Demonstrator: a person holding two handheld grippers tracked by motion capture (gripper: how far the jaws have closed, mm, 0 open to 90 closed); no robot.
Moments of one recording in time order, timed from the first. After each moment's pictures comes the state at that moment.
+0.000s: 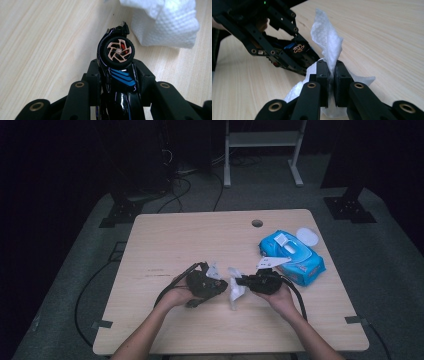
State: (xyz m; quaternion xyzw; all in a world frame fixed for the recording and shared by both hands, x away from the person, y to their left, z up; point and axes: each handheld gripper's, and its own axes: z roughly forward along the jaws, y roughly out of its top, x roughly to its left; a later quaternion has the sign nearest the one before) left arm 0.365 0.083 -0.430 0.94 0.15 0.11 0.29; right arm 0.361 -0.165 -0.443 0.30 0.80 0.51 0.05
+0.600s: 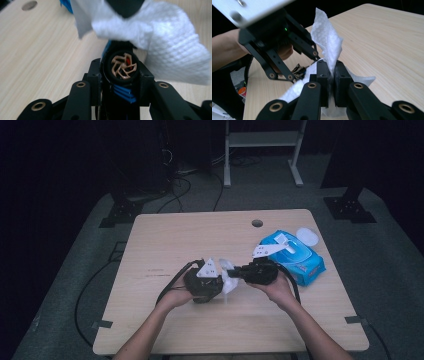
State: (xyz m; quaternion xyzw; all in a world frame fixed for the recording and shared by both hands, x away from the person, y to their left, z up) left arm 0.351 0.088 -0.406 0.90 0.12 0.13 0.39; right arm 0.365 -0.146 -0.395 0.25 0.80 0.54 0.01
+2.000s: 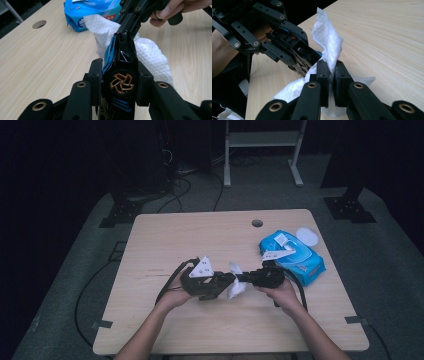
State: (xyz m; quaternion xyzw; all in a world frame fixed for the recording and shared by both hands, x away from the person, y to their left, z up) left arm 0.347 0.093 -0.398 0.88 0.12 0.14 0.45; right arm 0.373 -0.173 -0.432 0.31 0.78 0.55 -0.04
